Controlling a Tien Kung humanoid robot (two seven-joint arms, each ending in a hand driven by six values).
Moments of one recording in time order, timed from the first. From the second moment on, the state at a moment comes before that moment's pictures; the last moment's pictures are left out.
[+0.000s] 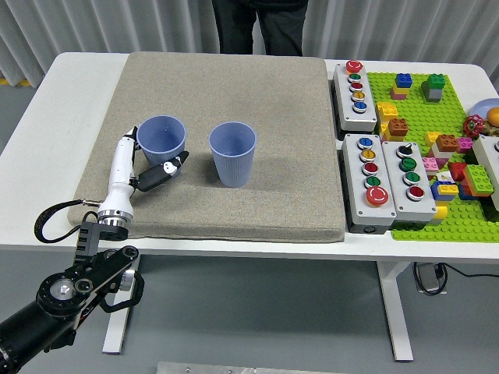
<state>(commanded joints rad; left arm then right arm) -0.39 0.15 -0.86 -0.94 1.13 0.65 -0.43 0.19 -0.06 1.93 0.20 -1.25 -0.32 -0.38</state>
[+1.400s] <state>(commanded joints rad) -0.35 0.17 -0.91 -0.97 1.23 0.63 -0.36 0.18 -0.06 1.93 0.20 -1.26 -0.32 -0.38</state>
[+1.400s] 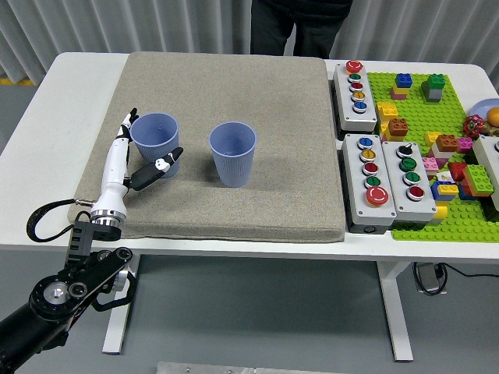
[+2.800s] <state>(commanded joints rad) -0.16 0.22 -1.06 -1.73 0.81 0.65 -0.64 0.19 -0.06 1.95 0.20 -1.30 -0.31 -0.39</state>
